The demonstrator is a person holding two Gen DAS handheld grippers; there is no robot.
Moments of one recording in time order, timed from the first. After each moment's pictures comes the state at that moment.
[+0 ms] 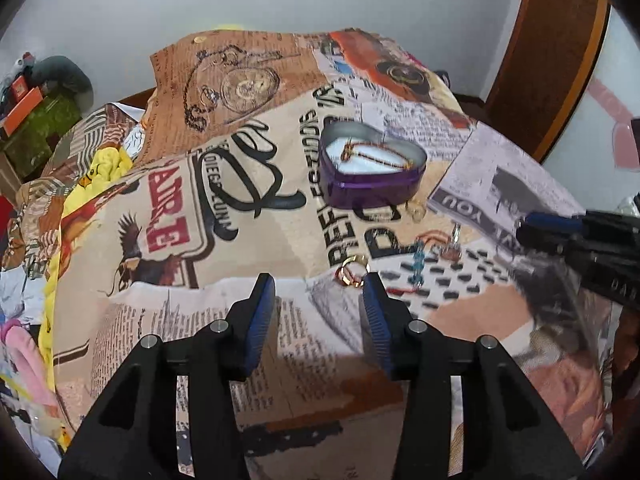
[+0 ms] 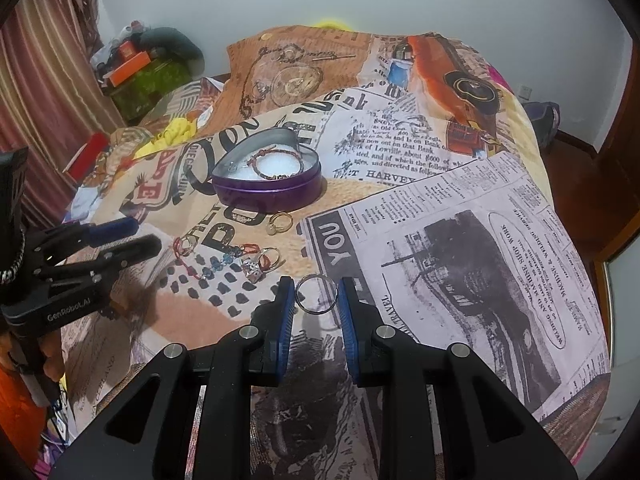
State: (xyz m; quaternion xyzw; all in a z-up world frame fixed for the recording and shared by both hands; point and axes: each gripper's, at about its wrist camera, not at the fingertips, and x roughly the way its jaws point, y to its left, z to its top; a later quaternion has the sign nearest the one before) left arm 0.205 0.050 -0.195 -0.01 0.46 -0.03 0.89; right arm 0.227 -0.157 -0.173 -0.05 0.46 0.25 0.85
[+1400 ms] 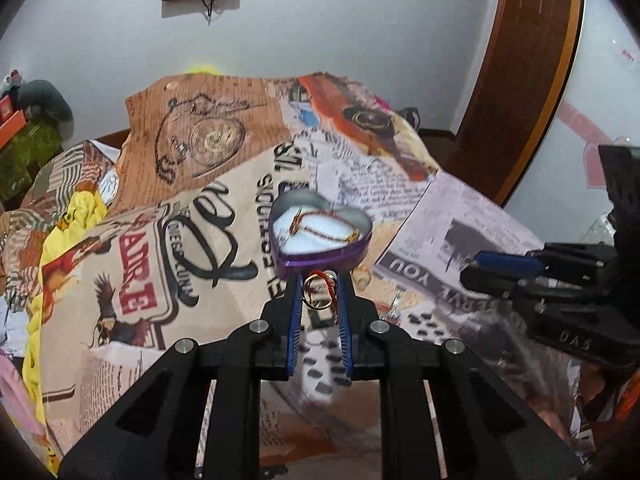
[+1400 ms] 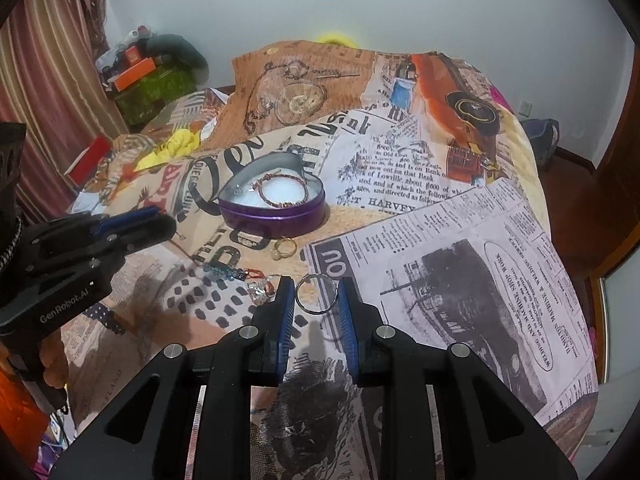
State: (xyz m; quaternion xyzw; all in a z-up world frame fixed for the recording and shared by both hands) left arm 0.219 0.029 -0.156 -0.03 0.39 -0.09 0.92; right arm 0.229 -0.151 -0.153 -0.06 0.43 0.26 0.86
